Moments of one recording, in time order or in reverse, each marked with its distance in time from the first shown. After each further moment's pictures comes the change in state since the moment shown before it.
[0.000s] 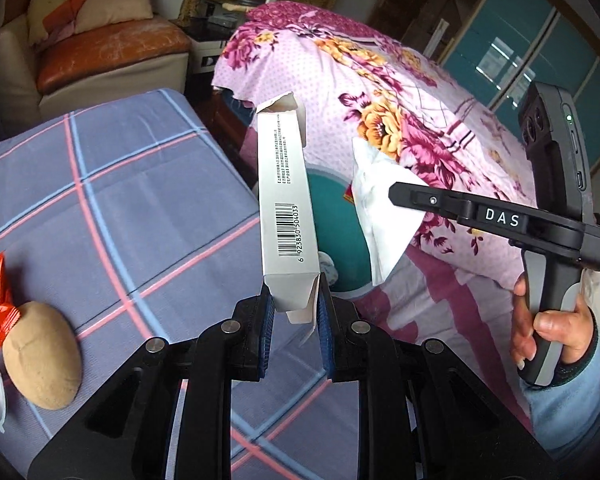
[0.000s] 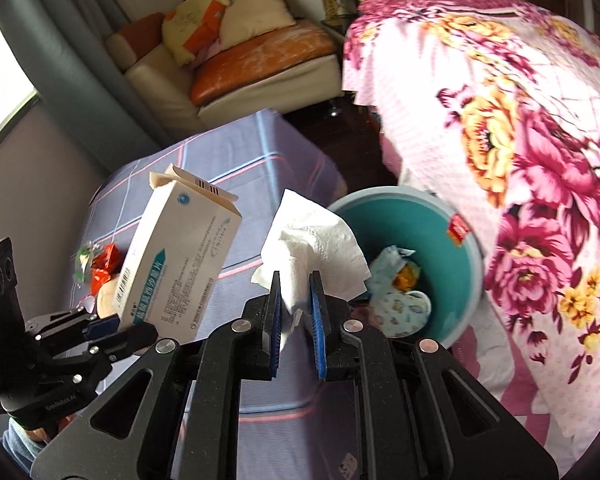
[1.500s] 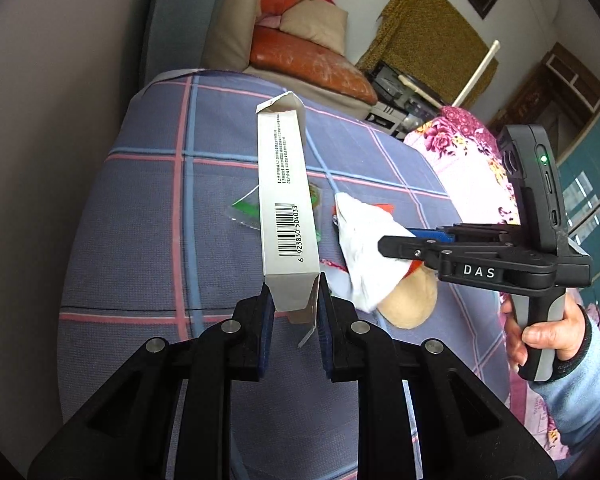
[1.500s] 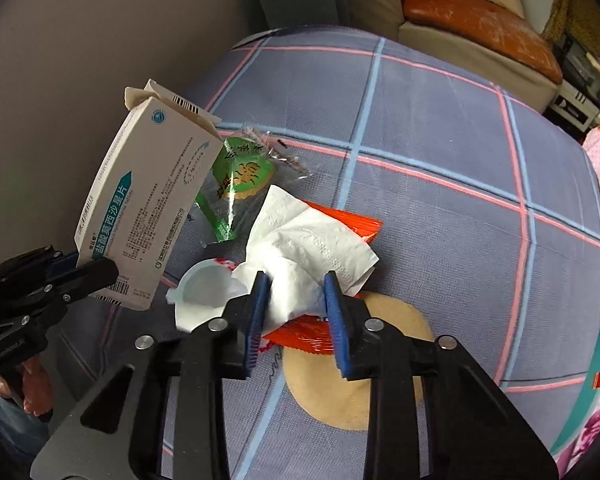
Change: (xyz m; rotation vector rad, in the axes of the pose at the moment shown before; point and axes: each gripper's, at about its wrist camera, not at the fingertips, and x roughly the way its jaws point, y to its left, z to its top) left arm -0.202 0.295 -0.148 -0.438 -0.225 0.215; right arm 0.172 0.378 -0.046 -0.576 0.318 0.151
